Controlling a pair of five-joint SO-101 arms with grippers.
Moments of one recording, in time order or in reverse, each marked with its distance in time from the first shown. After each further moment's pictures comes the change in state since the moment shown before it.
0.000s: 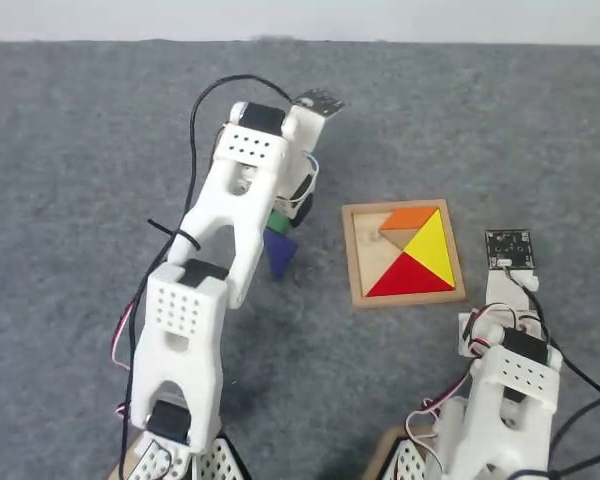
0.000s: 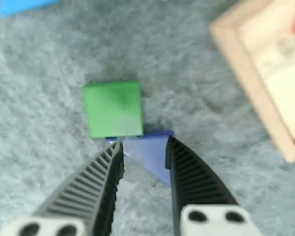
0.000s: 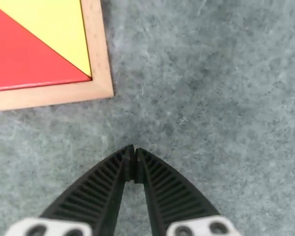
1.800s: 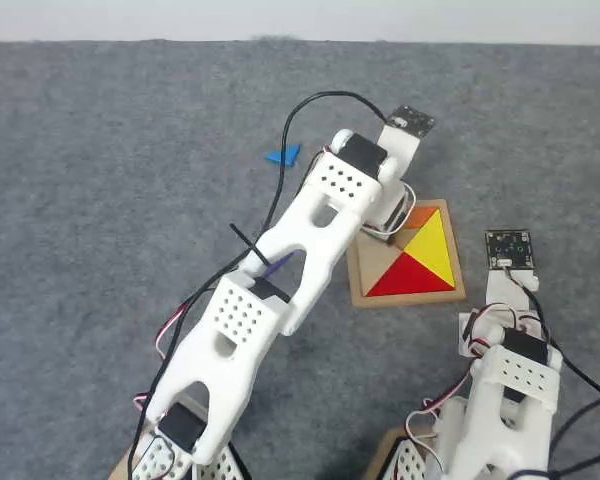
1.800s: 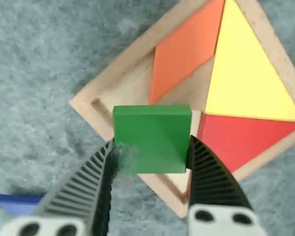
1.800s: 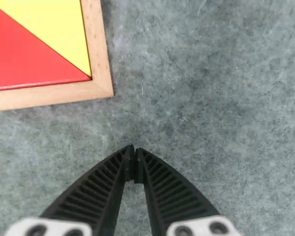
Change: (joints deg) left arm 17.6 12.9 -19.7 -0.9 17.1; right arm 0.0 0.0 0.0 0.0 0.0
